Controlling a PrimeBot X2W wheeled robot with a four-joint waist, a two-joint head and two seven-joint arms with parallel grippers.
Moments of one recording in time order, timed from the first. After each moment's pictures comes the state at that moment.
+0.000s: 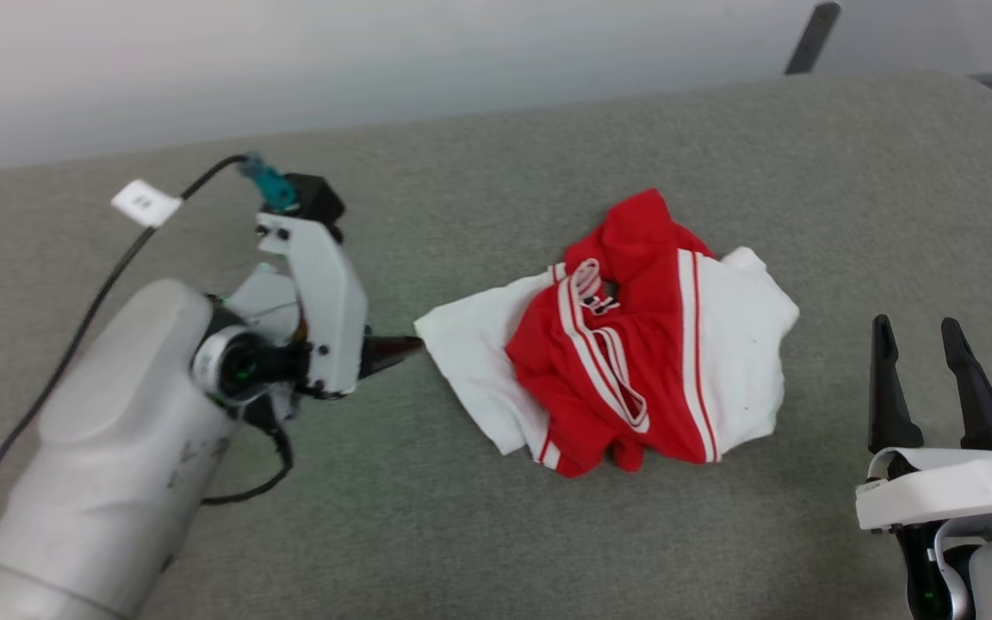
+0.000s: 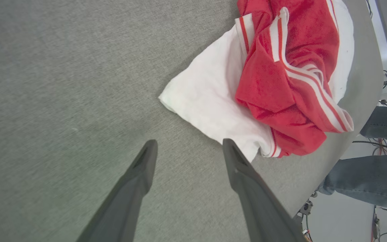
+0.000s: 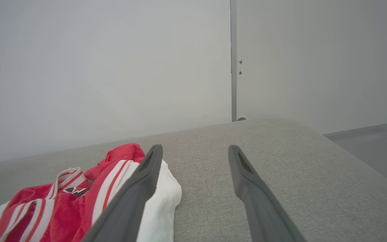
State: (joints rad) left arm -0.87 0.43 -0.63 0.54 -1.01 -0.13 0.84; right arm -0.21 -0.08 -0.08 0.20 0.25 0.13 -0.26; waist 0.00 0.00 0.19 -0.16
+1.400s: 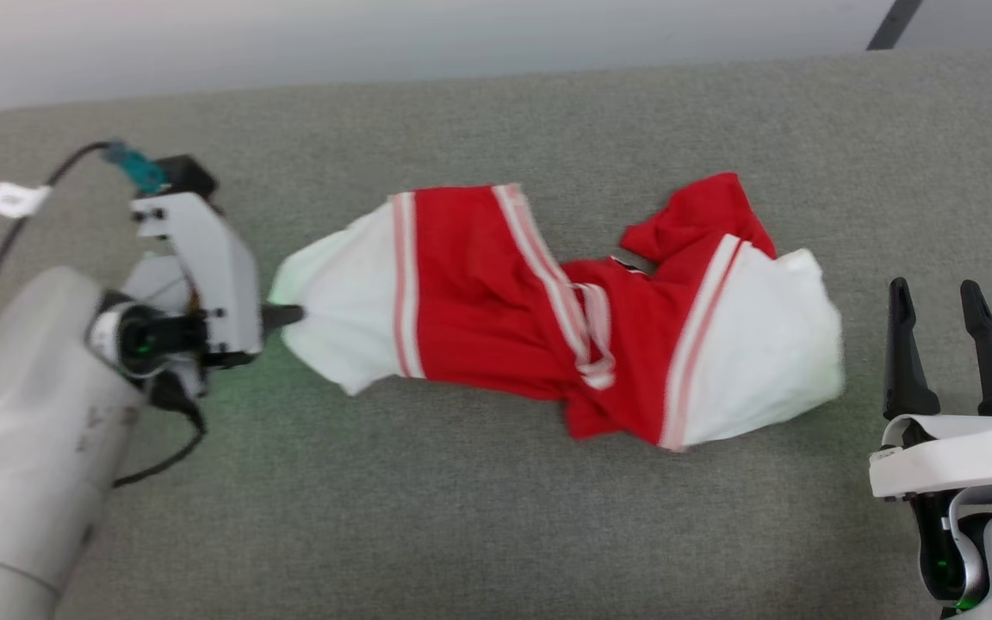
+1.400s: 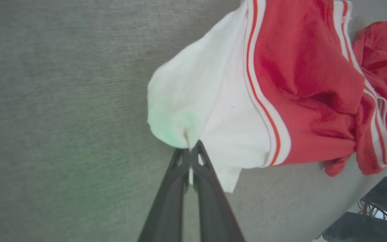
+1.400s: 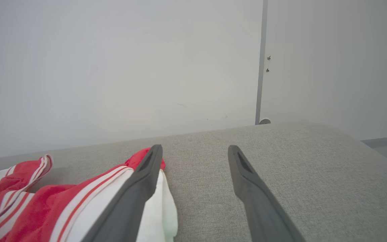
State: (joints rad) left arm -0.95 0.47 -0.60 0.79 -1.13 -0.13 0.80; right arm -0.27 -0.10 -0.09 0.21 0.25 0.13 -0.26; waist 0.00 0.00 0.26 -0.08
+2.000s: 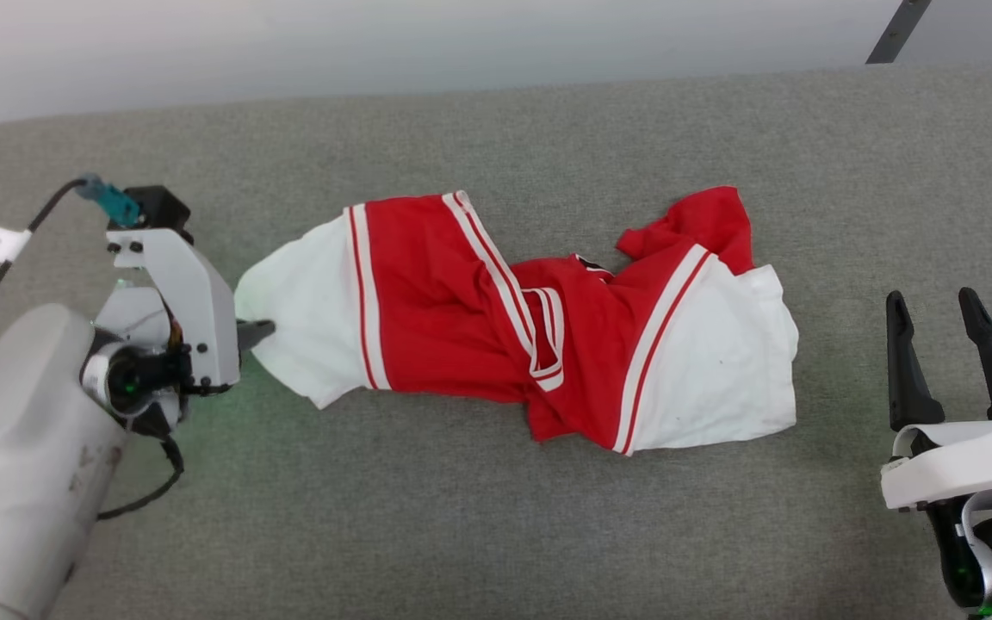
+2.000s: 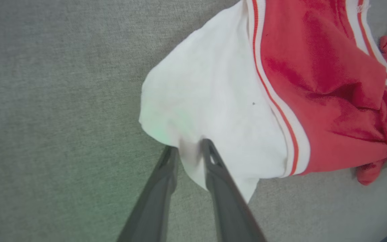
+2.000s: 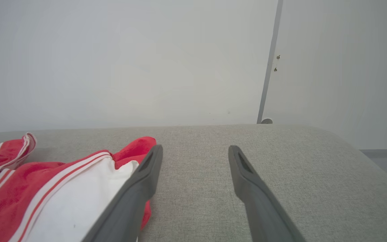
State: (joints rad) left arm -0.89 0.53 -0.63 0.77 -1.06 -0.12 0.68; right arm -0.26 -0.17 -0.04 0.22 0.25 0.13 -0.24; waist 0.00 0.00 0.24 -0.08
